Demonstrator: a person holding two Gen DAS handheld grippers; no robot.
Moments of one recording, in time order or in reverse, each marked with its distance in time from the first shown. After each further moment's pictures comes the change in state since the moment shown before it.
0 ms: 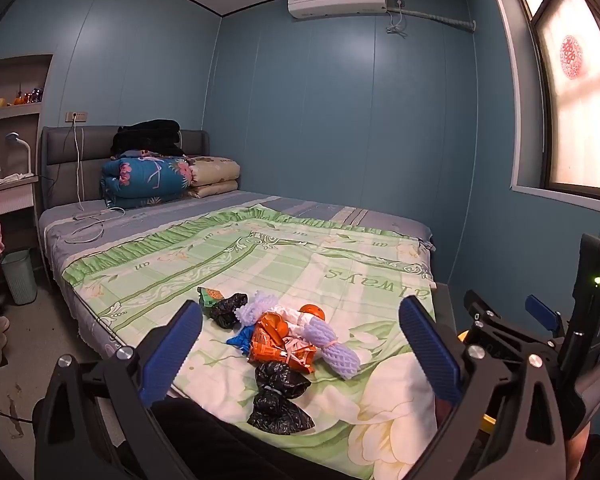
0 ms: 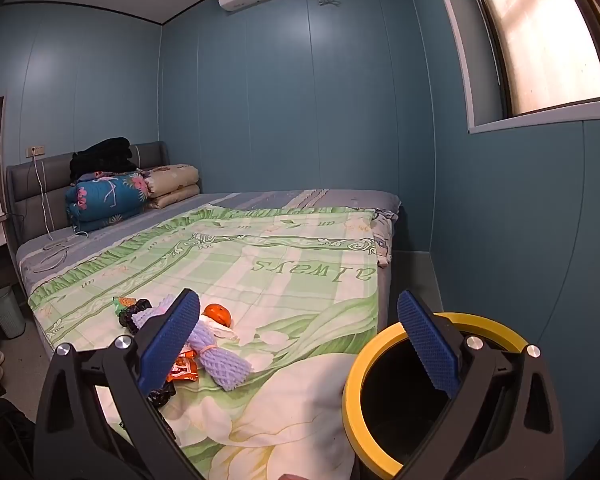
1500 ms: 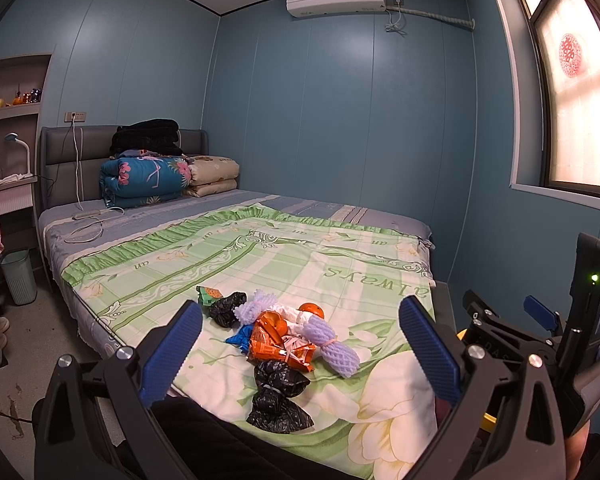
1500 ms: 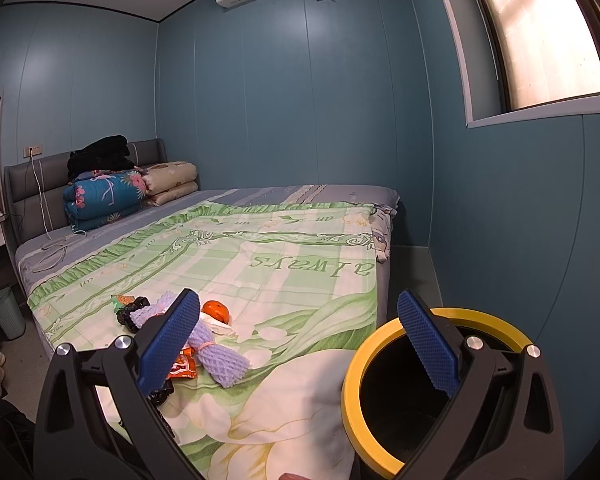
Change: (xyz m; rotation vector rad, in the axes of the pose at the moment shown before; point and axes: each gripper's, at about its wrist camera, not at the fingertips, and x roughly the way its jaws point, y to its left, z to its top) left arm 0.000 0.000 0.000 0.002 0.003 0.002; right arm 0.003 0.000 -0.001 0.006 0.012 0.000
